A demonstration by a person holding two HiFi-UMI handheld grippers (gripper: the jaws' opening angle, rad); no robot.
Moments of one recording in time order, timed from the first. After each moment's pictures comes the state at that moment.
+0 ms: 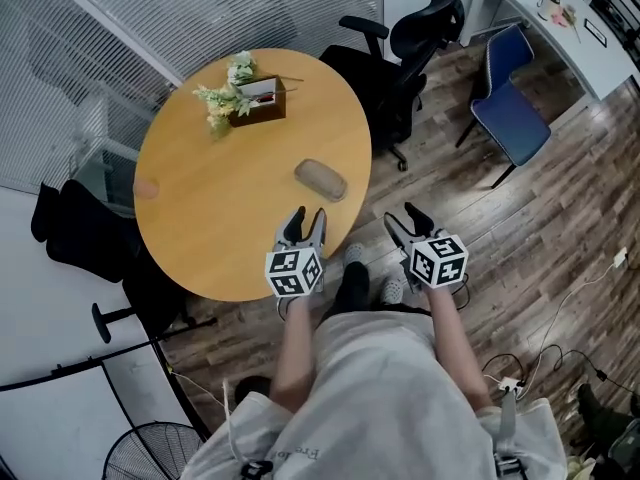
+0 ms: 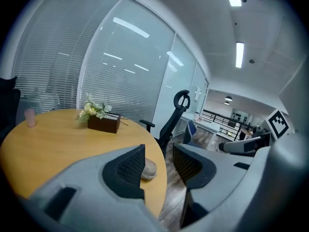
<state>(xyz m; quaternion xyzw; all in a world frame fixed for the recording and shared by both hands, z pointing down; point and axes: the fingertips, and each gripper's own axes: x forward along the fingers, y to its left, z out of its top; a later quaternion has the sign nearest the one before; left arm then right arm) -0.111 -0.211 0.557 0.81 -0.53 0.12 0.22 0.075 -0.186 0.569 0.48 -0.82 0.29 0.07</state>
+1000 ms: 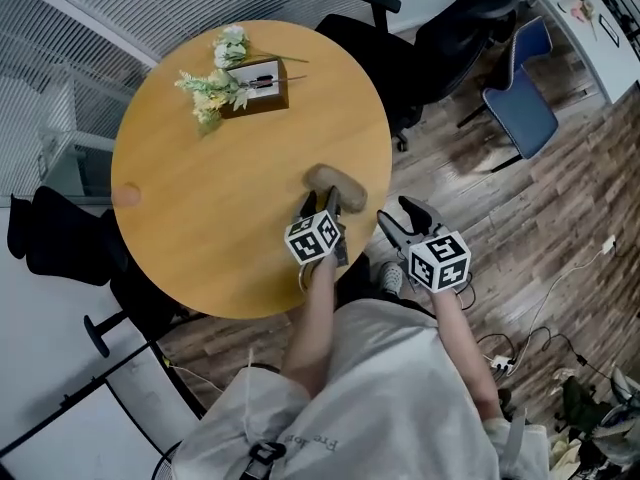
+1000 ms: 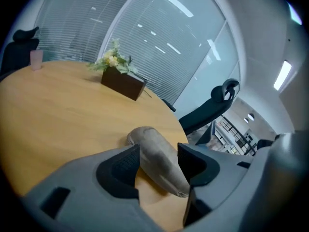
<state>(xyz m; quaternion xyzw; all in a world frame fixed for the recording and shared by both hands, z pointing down) -0.148 -0.327 0.702 0.71 -0.56 0.11 0.42 -0.008 -0.272 0.589 0.45 -0.83 0.30 0.14</state>
